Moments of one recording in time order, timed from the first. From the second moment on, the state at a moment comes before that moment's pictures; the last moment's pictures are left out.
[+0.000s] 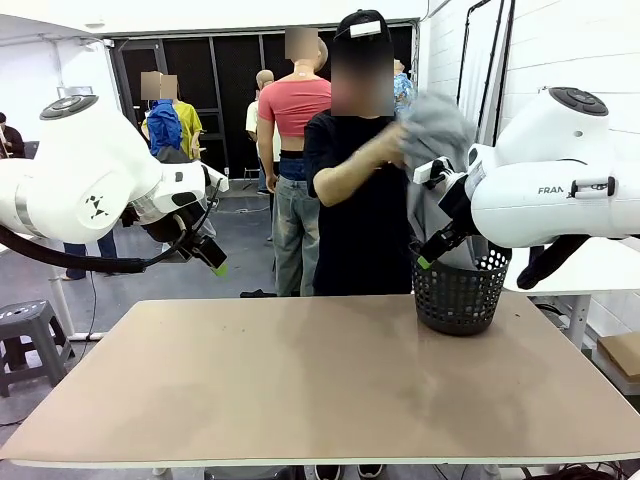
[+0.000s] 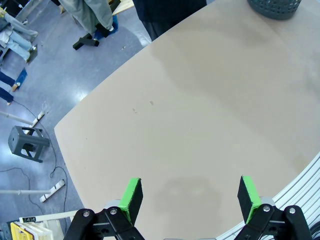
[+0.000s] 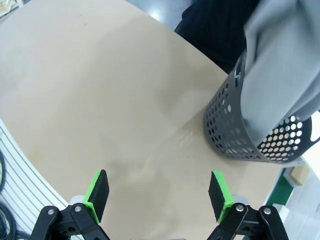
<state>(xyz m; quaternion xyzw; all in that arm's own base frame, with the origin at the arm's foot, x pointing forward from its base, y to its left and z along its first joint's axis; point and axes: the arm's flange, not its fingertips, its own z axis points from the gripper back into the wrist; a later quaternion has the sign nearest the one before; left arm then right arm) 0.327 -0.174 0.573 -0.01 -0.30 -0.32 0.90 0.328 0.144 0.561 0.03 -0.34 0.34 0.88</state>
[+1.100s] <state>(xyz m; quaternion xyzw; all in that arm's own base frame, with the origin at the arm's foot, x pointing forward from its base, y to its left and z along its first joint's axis) 0.327 -0.174 0.573 -0.01 -0.30 -0.32 0.90 0.328 0.144 0.561 0.03 -0.34 0.34 0.88</state>
